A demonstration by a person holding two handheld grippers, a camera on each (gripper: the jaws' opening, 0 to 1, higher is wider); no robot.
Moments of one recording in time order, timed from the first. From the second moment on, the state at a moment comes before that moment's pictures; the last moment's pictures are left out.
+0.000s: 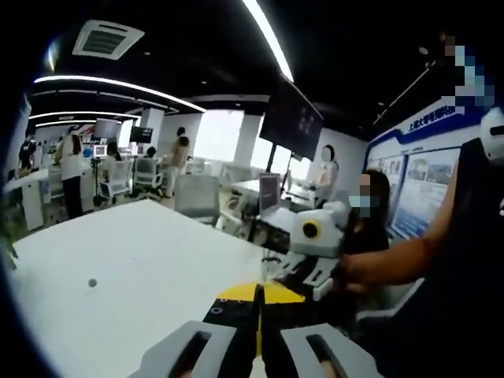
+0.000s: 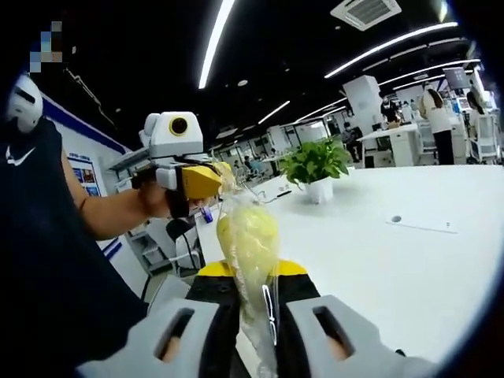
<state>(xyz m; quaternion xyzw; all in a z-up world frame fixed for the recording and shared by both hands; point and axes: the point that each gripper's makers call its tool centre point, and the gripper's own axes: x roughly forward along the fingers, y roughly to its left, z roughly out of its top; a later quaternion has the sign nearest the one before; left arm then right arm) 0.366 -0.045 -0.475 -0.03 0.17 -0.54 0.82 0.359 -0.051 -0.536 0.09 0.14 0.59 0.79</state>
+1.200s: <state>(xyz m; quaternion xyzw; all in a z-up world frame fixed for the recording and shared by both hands) 0.392 -0.050 -0.492 -0.09 0.19 -0.51 0.84 0.410 -0.121 -0.557 0.02 0.09 0.42 0.91</state>
